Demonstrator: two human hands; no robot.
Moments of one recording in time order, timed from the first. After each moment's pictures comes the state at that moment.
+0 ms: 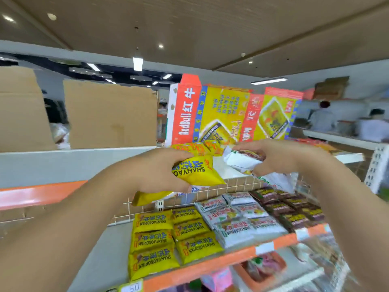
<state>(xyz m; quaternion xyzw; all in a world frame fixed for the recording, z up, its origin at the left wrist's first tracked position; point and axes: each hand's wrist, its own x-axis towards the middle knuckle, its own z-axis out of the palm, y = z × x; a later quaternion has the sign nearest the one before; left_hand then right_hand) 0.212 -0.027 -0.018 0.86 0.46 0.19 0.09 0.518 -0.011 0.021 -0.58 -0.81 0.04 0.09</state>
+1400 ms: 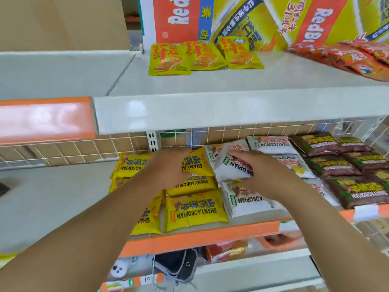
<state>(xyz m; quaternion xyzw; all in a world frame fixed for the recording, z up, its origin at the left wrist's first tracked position) 0.285 0.210 -0.295 0.76 0.64 0.07 0.04 0.560 0.211 -0.264 -0.54 -0.82 0.16 0.08</state>
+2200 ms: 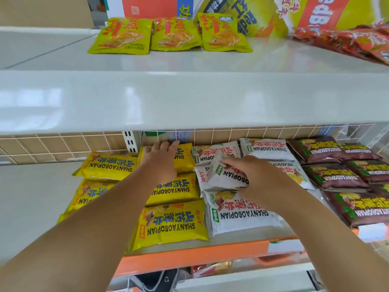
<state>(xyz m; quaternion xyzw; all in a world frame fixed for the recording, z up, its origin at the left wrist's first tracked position) 0.310 0.306 -0.362 0.69 0.72 -0.05 0.00 0.595 0.257 -0.293 -0.51 -0.84 0.17 0.07</state>
